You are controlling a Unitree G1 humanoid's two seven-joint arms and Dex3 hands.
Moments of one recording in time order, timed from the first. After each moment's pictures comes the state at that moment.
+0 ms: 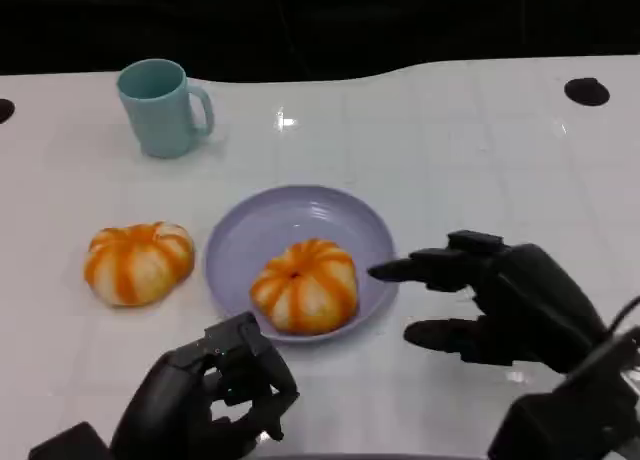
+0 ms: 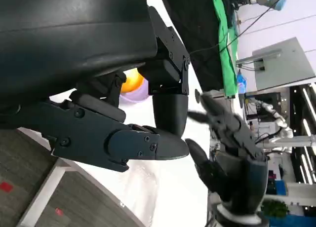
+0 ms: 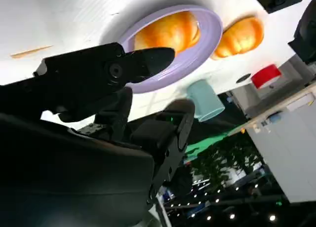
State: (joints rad) left arm 0.20 0.06 -0.09 0.01 -0.15 -0.35 -0.40; right arm -0.17 -0.30 0.26 0.14 -0.52 -0.50 -0.05
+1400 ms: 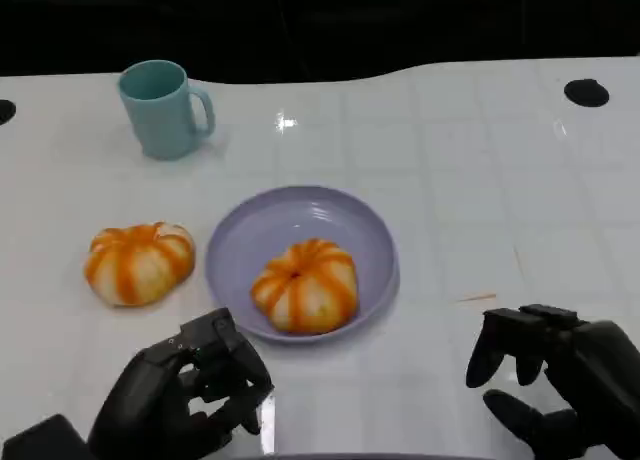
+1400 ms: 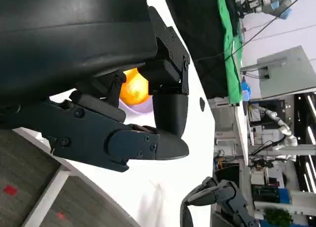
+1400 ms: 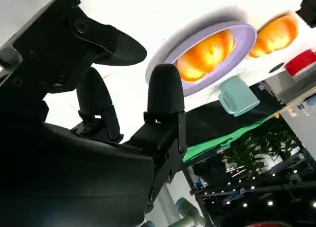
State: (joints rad) left arm 0.18 0.09 -0.05 0.07 -0.18 -0.37 -0.42; right arm 0.09 -0.31 0.14 0.09 -0.58 -0.57 -0.18
